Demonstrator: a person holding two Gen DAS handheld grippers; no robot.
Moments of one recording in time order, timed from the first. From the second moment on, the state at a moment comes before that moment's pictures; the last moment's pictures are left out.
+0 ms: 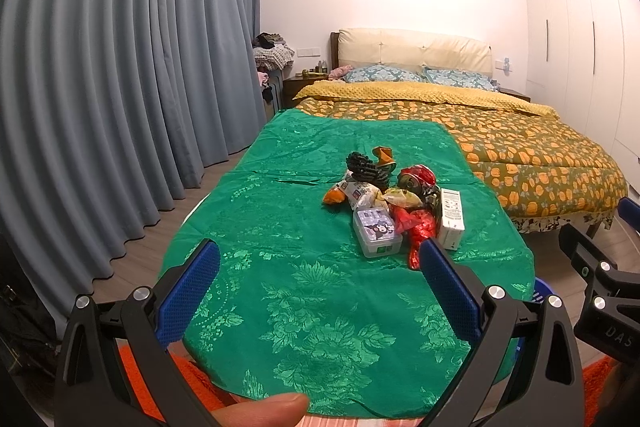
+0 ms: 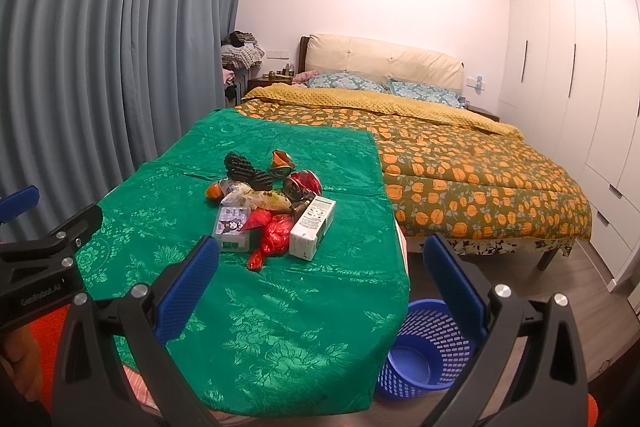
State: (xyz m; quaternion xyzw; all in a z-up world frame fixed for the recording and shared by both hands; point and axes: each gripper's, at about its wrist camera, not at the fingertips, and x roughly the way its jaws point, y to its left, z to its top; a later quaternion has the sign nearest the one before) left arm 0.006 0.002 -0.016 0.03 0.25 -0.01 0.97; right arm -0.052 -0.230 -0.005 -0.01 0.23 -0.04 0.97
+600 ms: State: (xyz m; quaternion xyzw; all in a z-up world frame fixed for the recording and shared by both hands) left arm 0.037 -0.002 -0.049 0.04 0.29 -0.01 0.96; right arm -0.031 -0.241 -0.032 0.01 0.23 -0.02 0.97
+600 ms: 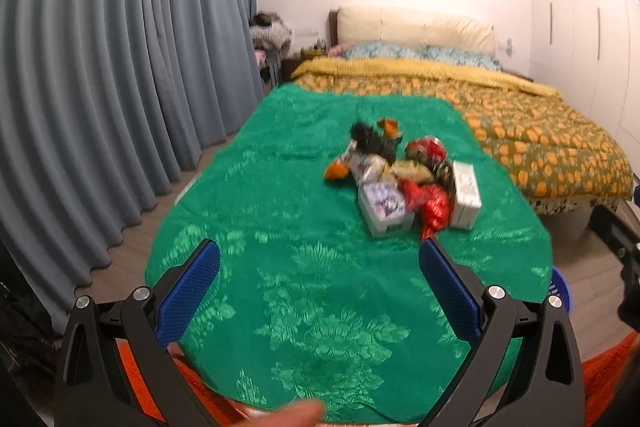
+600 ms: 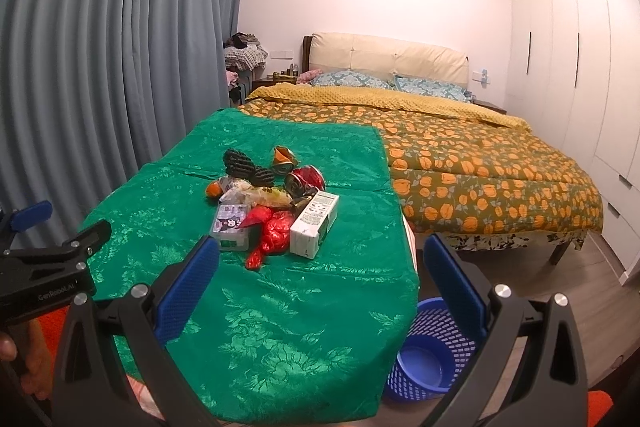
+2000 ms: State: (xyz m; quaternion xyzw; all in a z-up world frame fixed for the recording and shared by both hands) left arm 0.205 -0.042 -0.172 0.06 0.46 -0.16 0.87; right arm 0.144 -0.294 -0.131 0.10 0.40 0.05 0.91
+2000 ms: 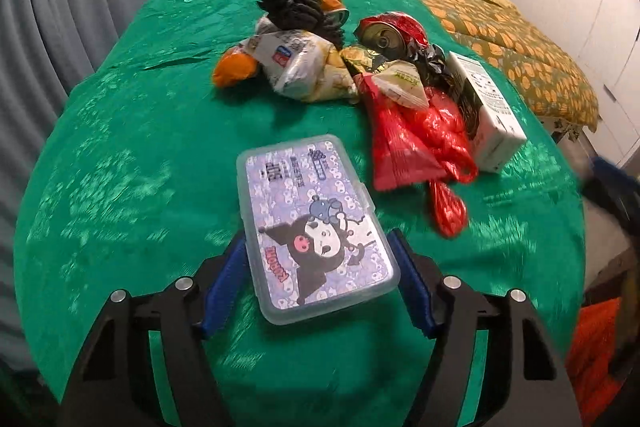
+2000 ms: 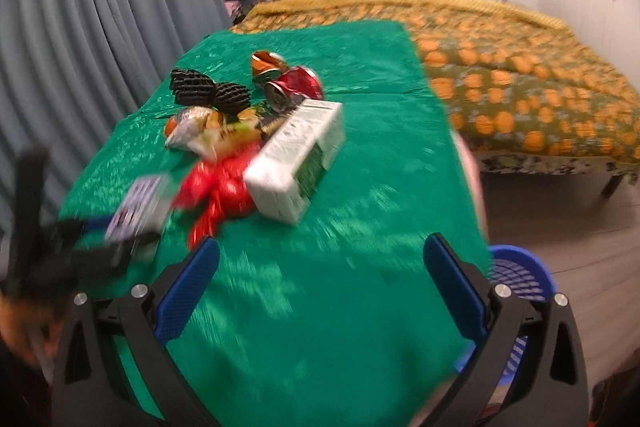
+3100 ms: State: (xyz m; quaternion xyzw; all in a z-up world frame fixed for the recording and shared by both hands) left arm 0.159 -0.148 -0.115 0.02 0.44 -0.31 0.84; right arm 0.132 -0.452 -0.133 0.25 0.46 0.07 0.85
